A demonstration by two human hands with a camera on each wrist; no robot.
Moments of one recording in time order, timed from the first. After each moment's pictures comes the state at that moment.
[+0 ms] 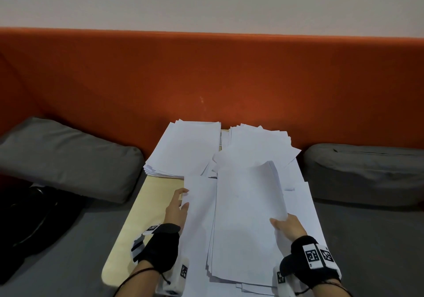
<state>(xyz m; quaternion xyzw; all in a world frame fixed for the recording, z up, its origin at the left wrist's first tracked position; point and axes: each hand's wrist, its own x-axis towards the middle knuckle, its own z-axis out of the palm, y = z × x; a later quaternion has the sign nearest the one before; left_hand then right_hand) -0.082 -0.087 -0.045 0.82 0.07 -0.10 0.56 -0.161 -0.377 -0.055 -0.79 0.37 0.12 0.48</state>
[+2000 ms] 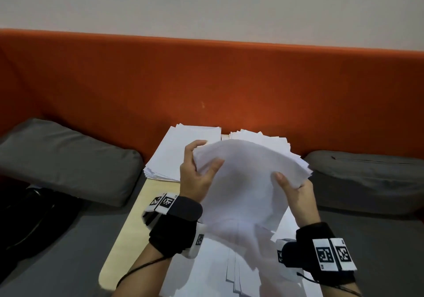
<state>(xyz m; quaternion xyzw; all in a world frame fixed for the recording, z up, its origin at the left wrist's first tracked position) -0.092 -0.137 0.103 0.65 -0.18 0.15 0.72 -0.161 -0.338 0.086 -0.68 0.07 -0.23 0.69</state>
